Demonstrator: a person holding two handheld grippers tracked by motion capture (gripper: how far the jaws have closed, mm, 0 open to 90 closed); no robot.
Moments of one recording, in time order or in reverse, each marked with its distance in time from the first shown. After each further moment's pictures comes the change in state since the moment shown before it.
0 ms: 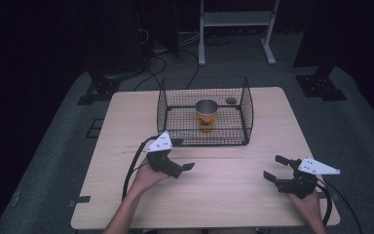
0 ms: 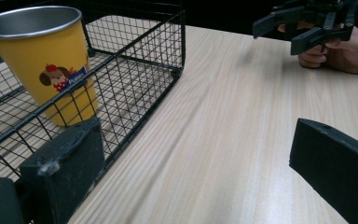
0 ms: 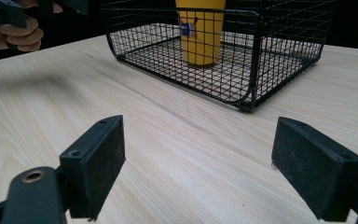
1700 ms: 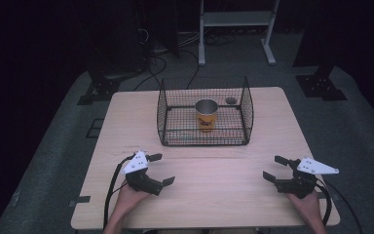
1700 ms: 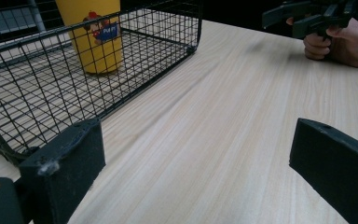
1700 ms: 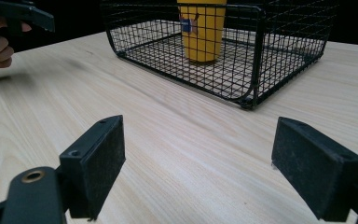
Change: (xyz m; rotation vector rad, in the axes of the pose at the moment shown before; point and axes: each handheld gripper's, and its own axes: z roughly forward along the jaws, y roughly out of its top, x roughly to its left) left arm -0.019 -0.058 -0.054 -0.055 0.098 -0.082; right arm 0.000 0.000 0.002 0.014 0.003 0.002
